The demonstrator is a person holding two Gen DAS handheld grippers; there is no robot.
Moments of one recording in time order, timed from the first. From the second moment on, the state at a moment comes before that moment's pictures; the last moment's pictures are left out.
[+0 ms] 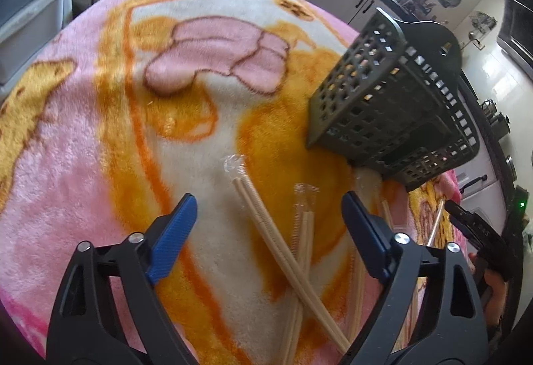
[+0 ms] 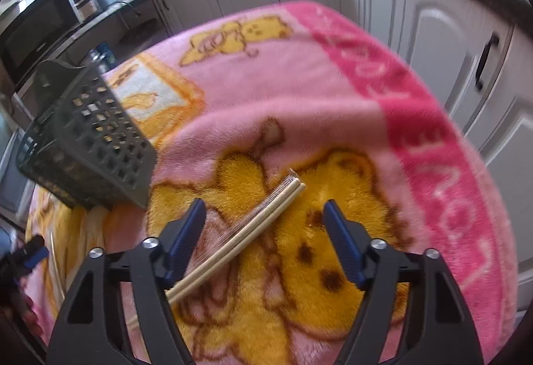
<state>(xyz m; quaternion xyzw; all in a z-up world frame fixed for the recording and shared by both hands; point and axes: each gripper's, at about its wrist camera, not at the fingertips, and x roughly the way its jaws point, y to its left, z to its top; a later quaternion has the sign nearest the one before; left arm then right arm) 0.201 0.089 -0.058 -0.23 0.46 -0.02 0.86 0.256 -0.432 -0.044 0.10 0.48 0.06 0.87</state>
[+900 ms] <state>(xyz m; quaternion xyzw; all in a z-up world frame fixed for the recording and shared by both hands) 0.213 0.110 -0.056 -0.24 0.46 -0.05 0.85 0.271 -0.457 -0.037 0.20 0.47 0.10 0.85</state>
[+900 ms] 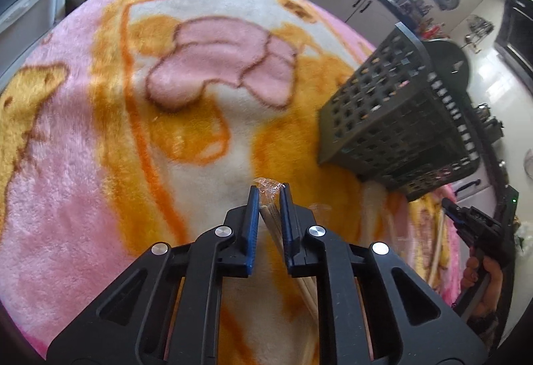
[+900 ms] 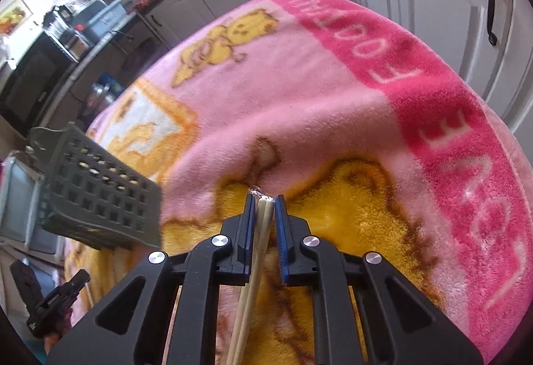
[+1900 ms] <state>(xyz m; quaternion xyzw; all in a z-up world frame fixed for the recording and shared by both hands) 0.185 0.033 0.129 -0.16 0.25 -0.19 0.94 0.178 -0.396 0.148 0.09 0.21 0.30 0.93</state>
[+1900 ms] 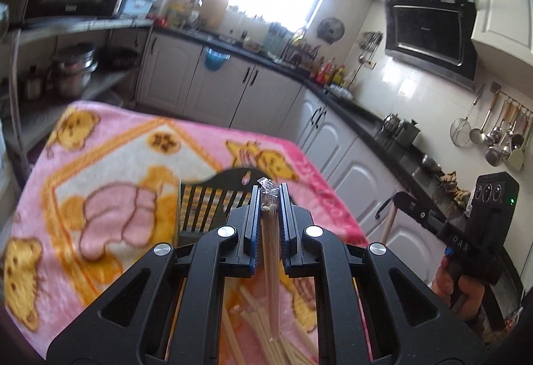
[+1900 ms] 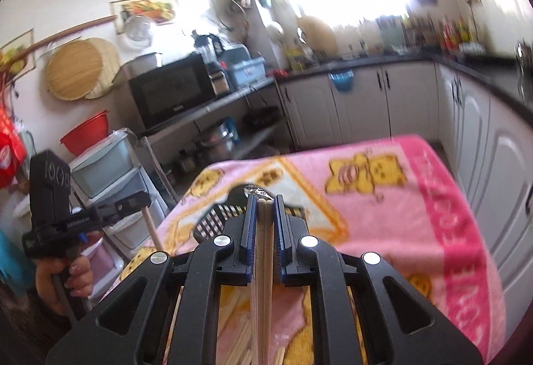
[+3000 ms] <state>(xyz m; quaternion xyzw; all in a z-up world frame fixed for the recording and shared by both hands) 0.230 0.058 0.200 -0.13 0.12 -0.09 0.98 0.238 -0.351 0.210 0.08 0.05 0.27 0.96</state>
